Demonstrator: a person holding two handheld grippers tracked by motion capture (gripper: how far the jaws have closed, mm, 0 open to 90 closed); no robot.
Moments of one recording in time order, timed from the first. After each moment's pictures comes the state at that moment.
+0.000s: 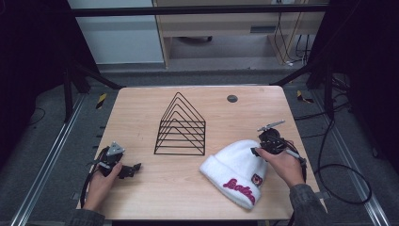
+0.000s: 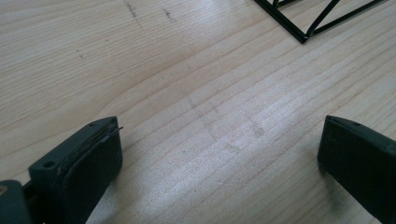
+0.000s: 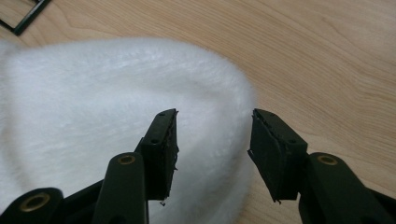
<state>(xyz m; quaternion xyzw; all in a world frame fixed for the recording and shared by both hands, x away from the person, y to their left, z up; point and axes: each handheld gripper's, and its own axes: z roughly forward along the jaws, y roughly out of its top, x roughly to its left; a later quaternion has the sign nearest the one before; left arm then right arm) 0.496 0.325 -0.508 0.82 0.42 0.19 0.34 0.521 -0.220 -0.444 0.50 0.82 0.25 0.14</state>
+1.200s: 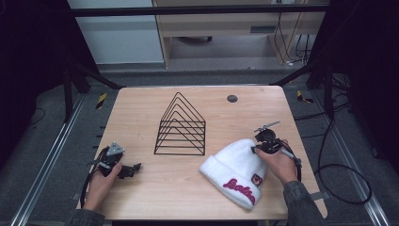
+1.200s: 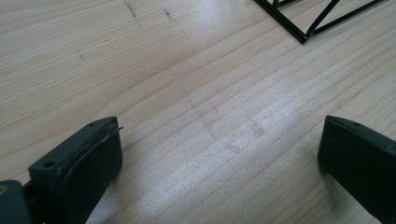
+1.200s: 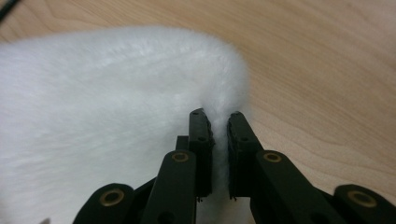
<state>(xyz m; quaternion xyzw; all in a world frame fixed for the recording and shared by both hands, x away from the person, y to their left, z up) 0.496 0.325 -0.508 0.82 0.42 0.19 0.34 0.531 -0.216 -0.459 0.50 0.82 0.25 0.13</state>
